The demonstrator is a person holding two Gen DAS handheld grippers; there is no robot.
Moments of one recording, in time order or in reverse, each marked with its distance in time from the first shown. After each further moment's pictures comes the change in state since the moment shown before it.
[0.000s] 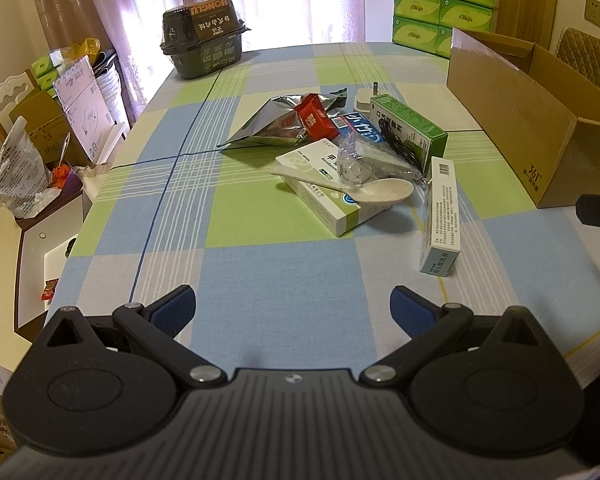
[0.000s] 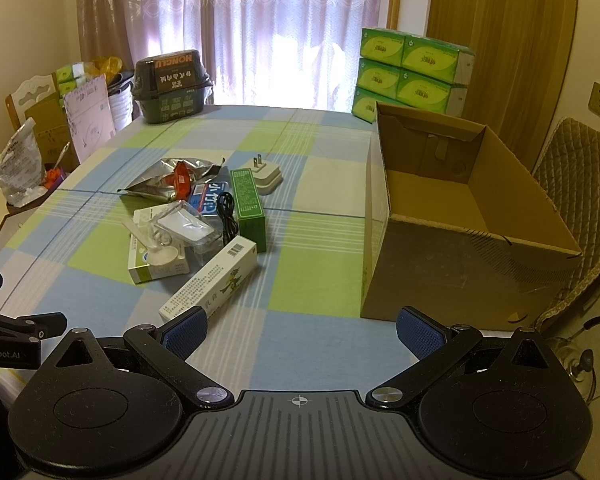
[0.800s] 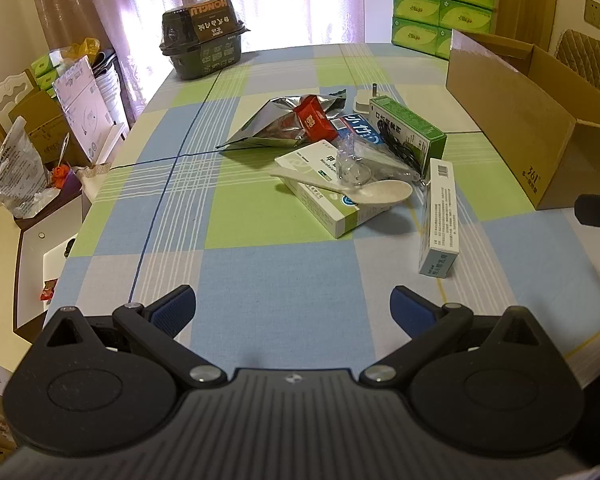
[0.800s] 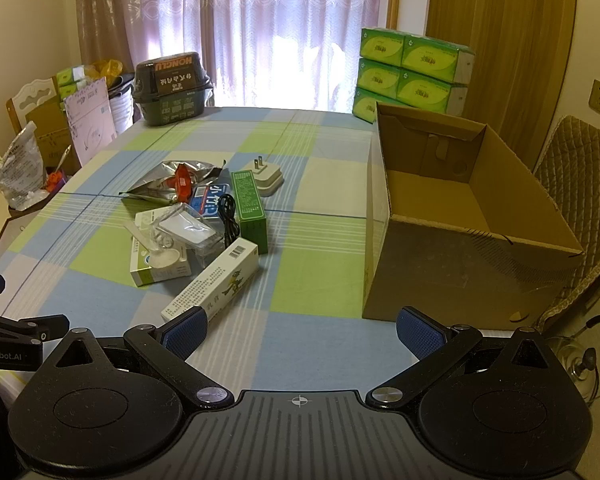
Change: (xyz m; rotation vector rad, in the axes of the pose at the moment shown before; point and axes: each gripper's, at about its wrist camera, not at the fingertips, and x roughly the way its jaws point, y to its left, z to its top) left arm 0.000 0.001 0.000 -0.001 -0.001 -0.004; right arm -0.001 0.001 0.003 0.003 -0.003 0.002
